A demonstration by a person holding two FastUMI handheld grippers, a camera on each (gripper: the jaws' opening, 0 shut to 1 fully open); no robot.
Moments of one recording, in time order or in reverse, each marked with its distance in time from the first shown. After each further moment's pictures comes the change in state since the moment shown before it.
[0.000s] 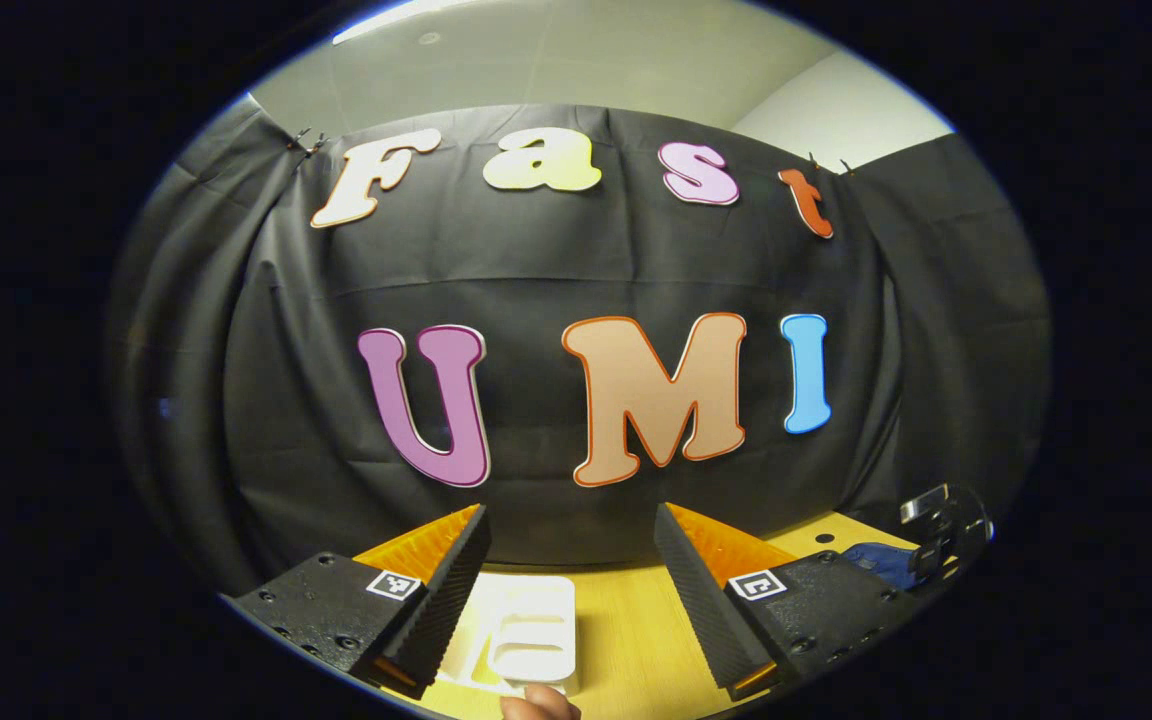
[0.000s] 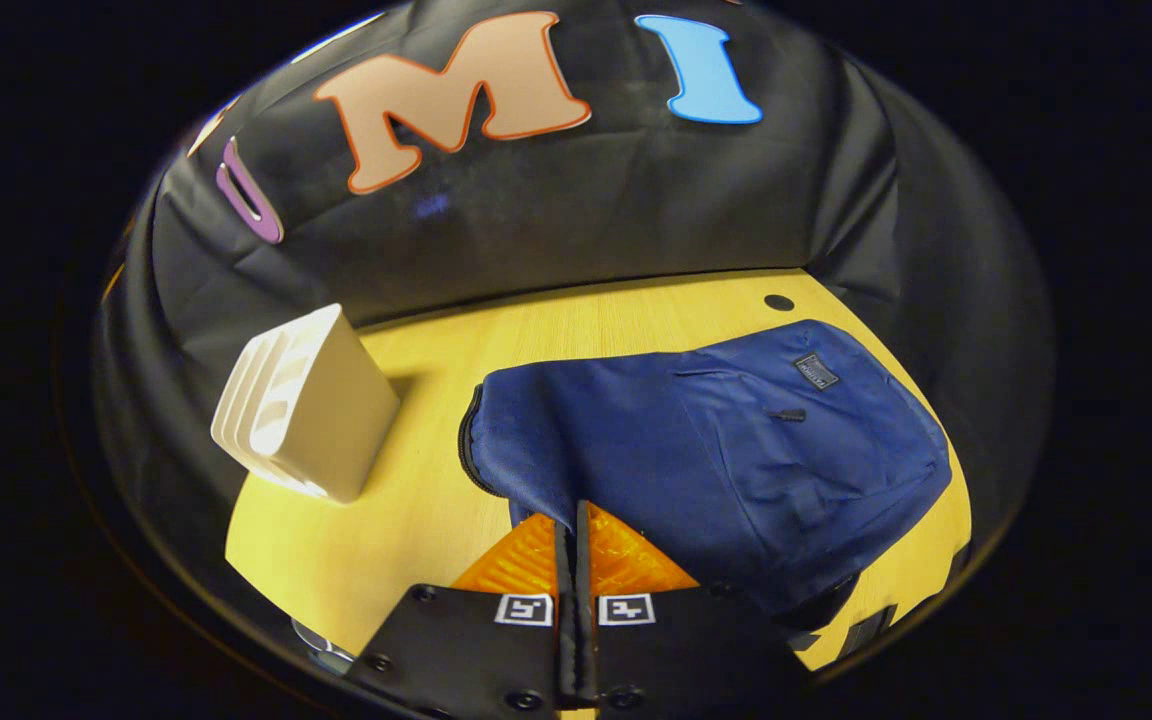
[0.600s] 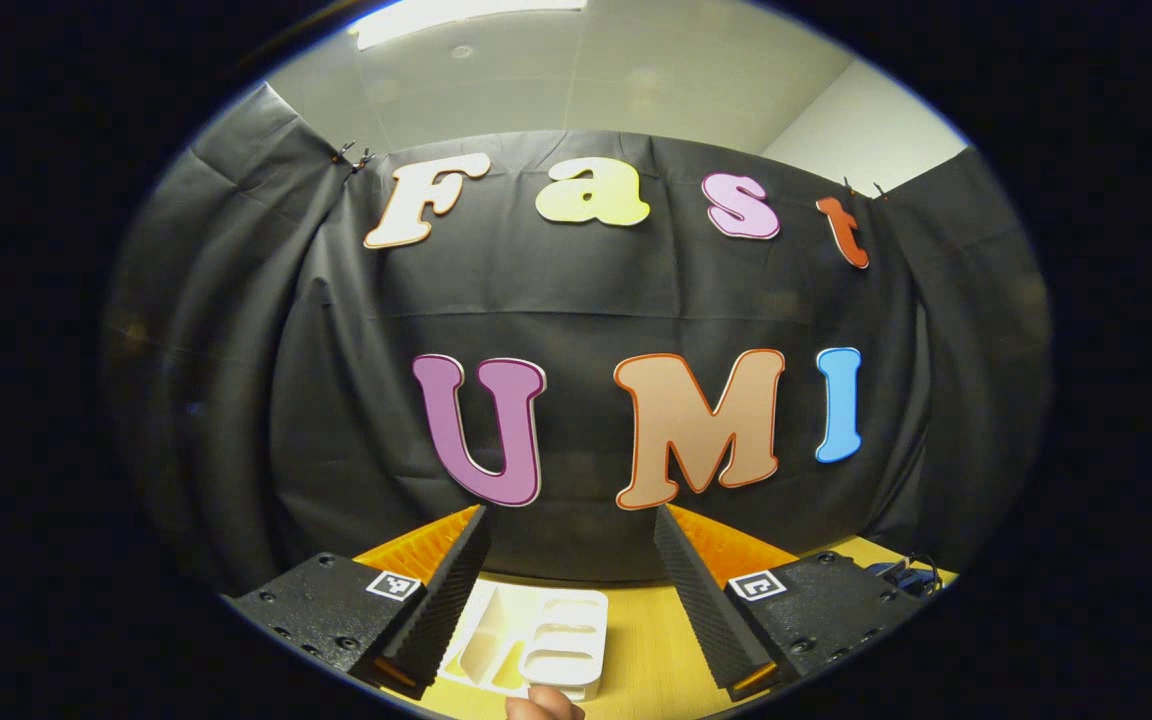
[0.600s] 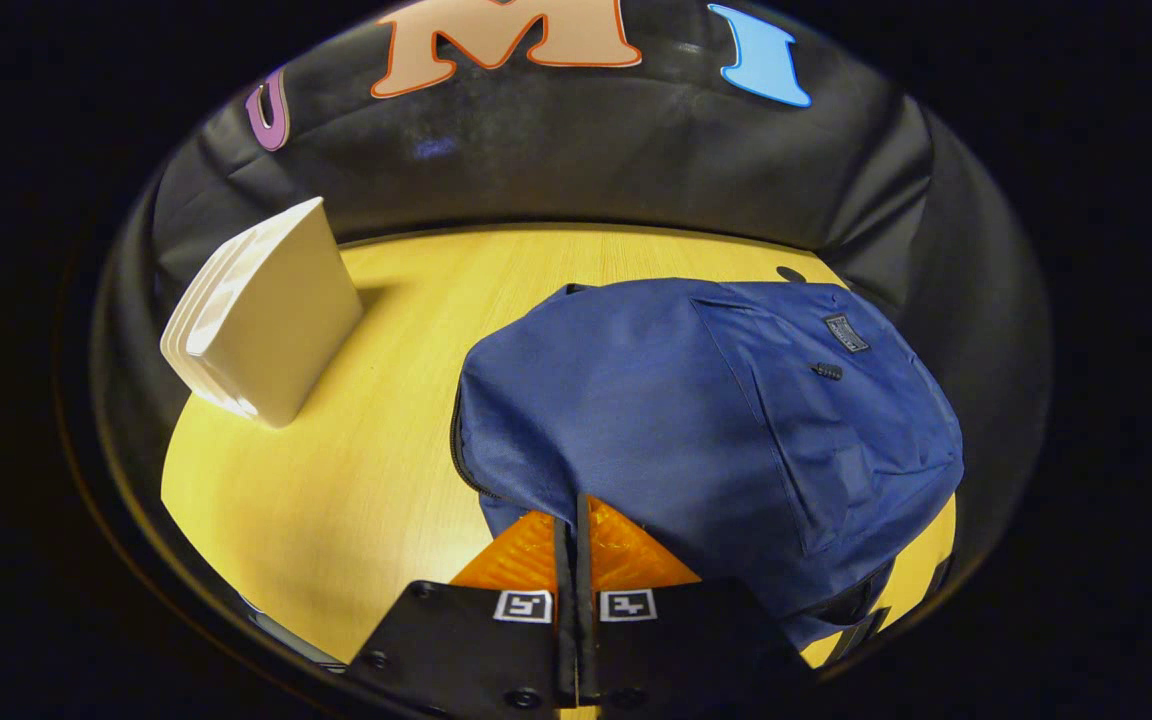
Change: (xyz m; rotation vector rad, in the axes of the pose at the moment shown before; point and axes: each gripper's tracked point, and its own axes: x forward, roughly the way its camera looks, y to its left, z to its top) left arm -0.025 0.038 0.024 -0.030 -0.057 0.105; right arm 0.037 -0.003 -0.058 -0.120 0.096 -0.091
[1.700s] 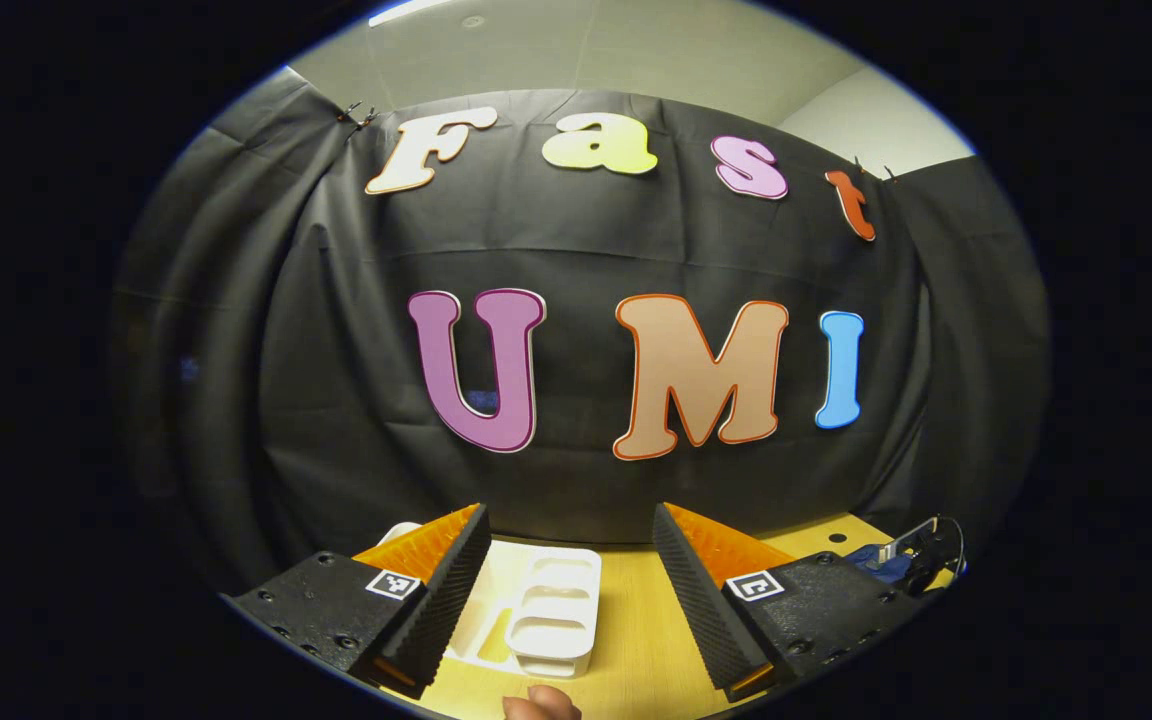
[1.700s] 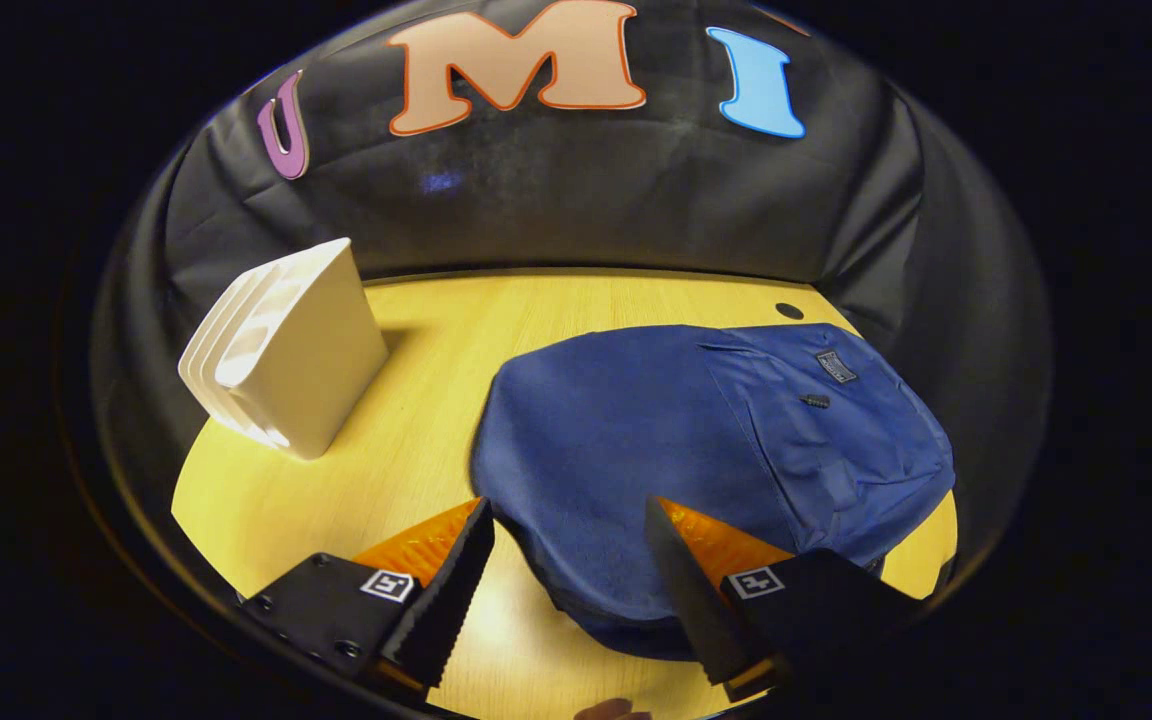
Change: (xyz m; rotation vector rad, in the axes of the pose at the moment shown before) left arm 0.003 -0.004 -0.059 -0.036 0.127 -0.027; right arm -0.034 0.022 0.026 0.007 -0.131 0.036
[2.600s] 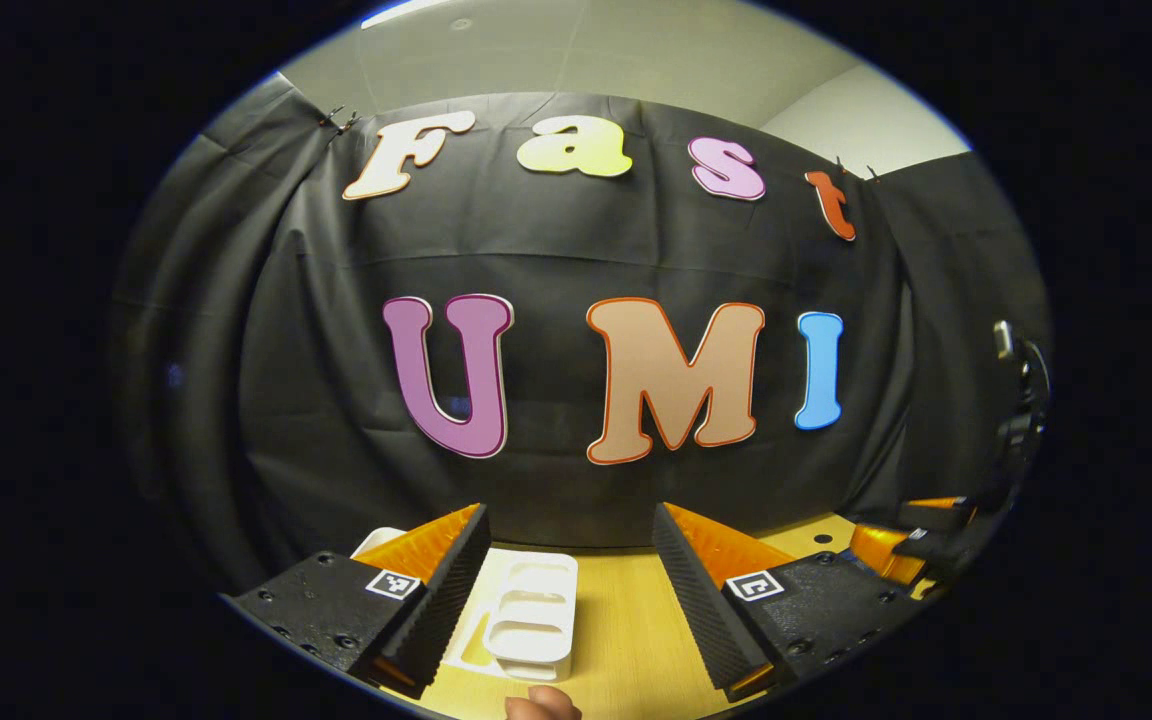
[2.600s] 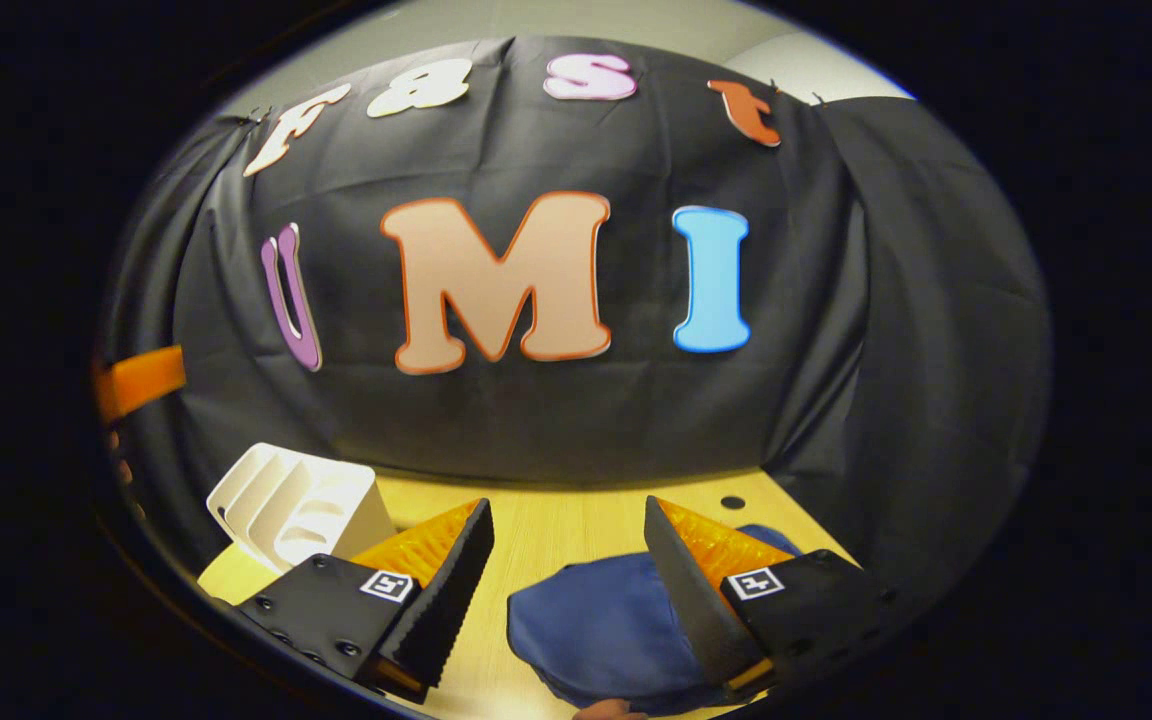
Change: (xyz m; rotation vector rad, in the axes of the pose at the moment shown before) left arm 0.002 -0.028 0.006 0.014 -0.018 -0.052; right arm -0.152 -0.022 0.218 0.058 -0.571 -0.095
